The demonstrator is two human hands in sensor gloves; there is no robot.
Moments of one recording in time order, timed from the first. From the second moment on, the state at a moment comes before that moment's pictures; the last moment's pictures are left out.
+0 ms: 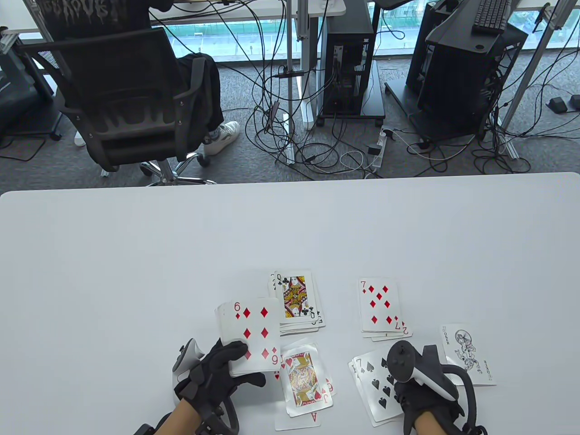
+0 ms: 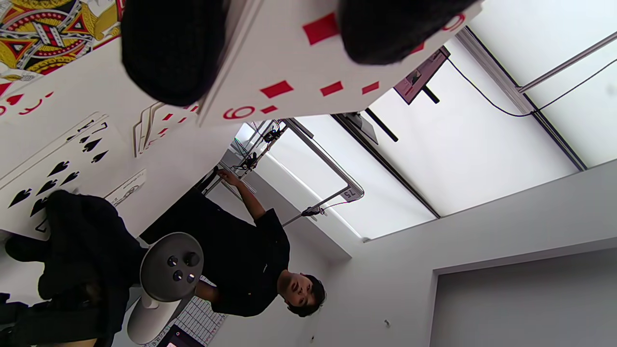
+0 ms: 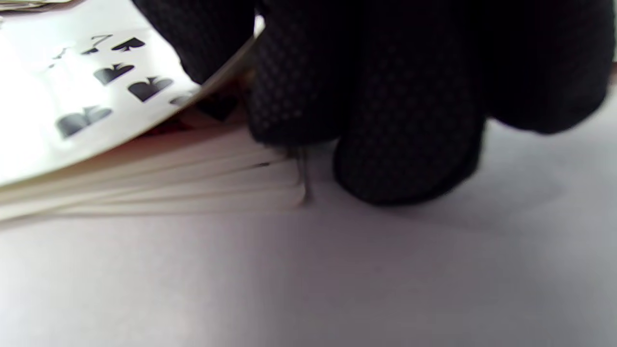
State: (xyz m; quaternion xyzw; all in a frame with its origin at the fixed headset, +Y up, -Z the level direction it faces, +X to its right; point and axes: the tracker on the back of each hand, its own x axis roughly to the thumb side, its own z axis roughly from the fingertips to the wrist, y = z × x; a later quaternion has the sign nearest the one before) left_hand -0.189 -0.811 -0.247 -0.31 -0.11 0.86 0.40; right_hand 0.194 -0.771 -0.223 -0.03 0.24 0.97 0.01
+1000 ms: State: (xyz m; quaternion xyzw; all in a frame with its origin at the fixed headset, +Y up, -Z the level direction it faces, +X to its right) left_hand -0.189 -0.811 -0.247 -0.31 -0.11 0.85 0.40; right_hand 0.057 -0.683 -0.230 0.15 -0.08 0.95 0.27
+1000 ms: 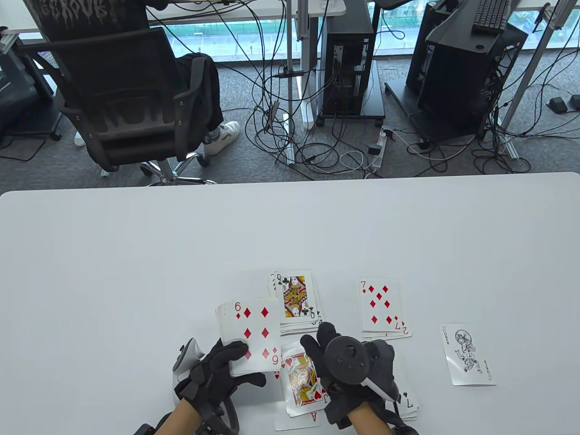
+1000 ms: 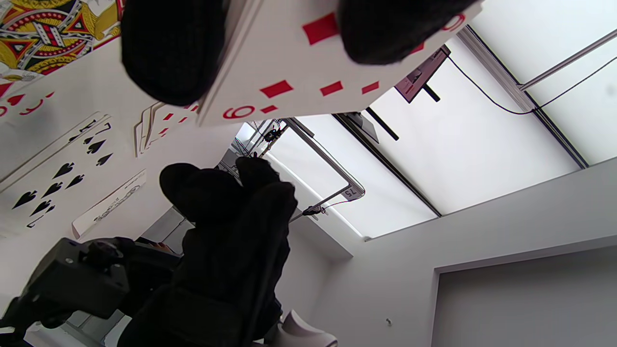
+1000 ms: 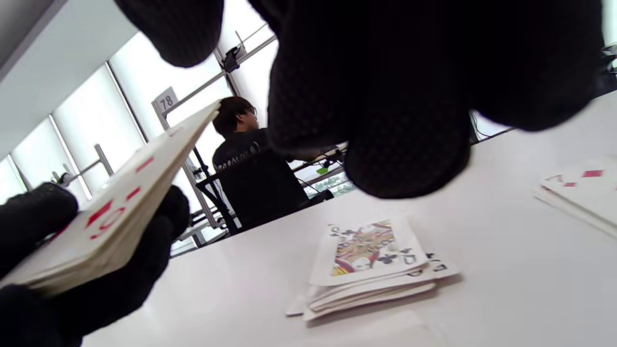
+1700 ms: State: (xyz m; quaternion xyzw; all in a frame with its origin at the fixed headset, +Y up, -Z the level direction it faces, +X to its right) left_hand -0.185 -0.810 -0.247 -0.32 -0.13 0.85 0.41; right_hand 0.024 -0.732 -0.222 0.18 -0.12 0.90 0.37
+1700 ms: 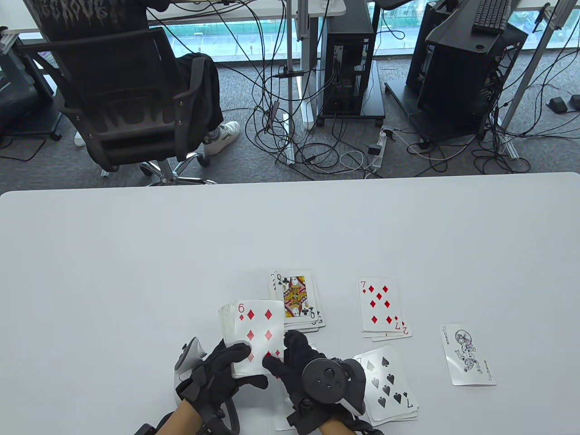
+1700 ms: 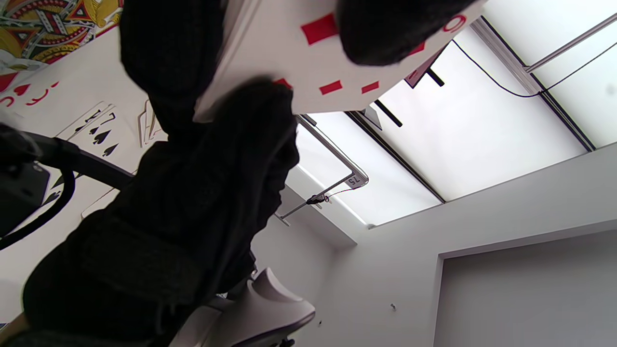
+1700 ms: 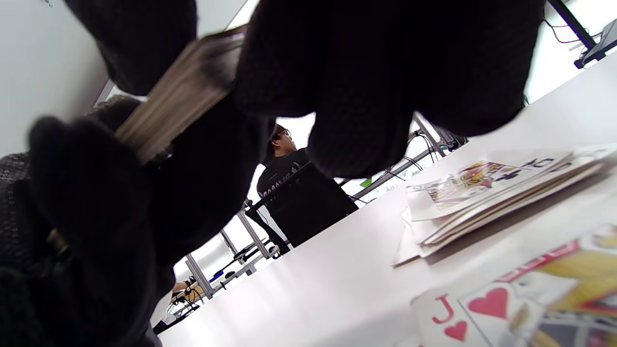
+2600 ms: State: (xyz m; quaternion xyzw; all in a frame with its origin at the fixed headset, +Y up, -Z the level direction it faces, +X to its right) left_hand -0.193 -0.805 -0.251 -0.29 -0.13 0.86 0.39; right_hand 0.078 -0.729 -0.235 0.07 -0.18 0.86 0.47
